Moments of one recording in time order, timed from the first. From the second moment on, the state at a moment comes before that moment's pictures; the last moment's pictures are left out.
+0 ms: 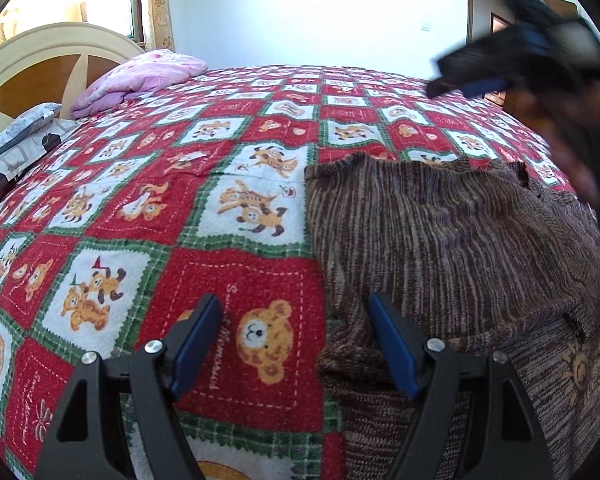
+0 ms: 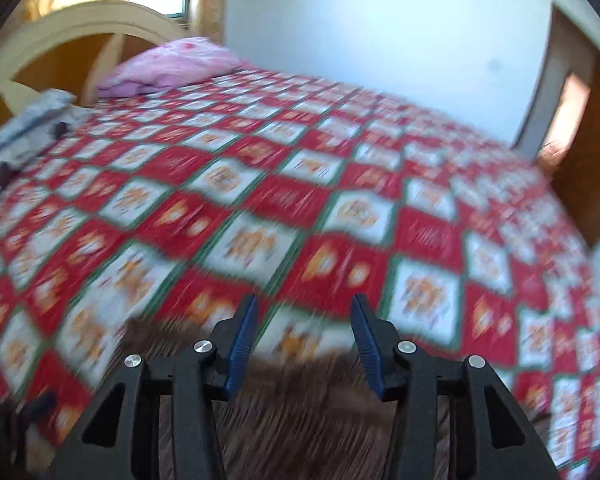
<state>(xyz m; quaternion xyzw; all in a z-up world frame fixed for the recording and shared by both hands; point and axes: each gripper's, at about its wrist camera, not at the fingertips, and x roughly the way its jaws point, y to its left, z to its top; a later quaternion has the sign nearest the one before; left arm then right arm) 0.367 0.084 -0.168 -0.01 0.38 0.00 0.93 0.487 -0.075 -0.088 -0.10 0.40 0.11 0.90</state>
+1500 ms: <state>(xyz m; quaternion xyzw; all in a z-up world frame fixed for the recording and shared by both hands) 0.362 0.080 -0.166 -0.02 0.37 -0.05 0.93 0.313 -0.103 -0.107 -0.02 0.37 0.17 0.91</state>
